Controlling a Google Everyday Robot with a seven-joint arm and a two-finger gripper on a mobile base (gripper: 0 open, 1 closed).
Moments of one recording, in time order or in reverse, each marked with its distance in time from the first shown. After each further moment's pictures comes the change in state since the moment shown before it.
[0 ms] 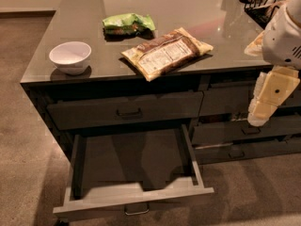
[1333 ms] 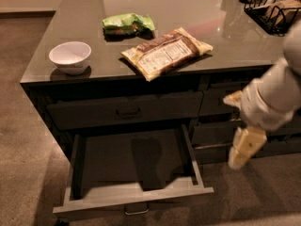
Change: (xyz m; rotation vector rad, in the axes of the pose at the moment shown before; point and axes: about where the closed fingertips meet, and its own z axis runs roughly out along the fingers) arm 0.021 0.031 0.131 -0.079 -0.105 -0.046
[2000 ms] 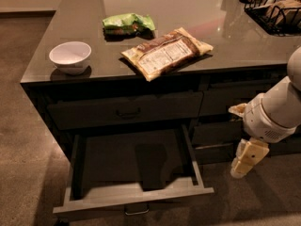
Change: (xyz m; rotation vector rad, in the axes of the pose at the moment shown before) arm 0.024 0.014 0.020 0.017 0.006 0.038
